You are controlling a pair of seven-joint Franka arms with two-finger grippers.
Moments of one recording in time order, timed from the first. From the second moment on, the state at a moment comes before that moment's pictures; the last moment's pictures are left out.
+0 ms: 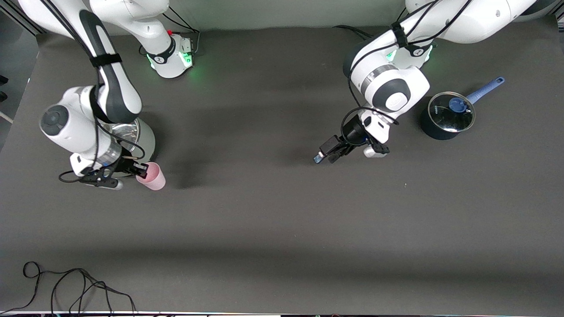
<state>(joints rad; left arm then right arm) 0.43 0.61 -1.23 -1.90 -2.24 3.40 1.35 0.17 0.18 -0.12 -2.20 0.09 2.45 0.18</state>
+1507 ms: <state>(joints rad) 0.48 0.57 -1.13 -1.85 -2.17 3.29 0.73 0.17 0.05 -0.12 -1.97 0.09 2.02 0.18</state>
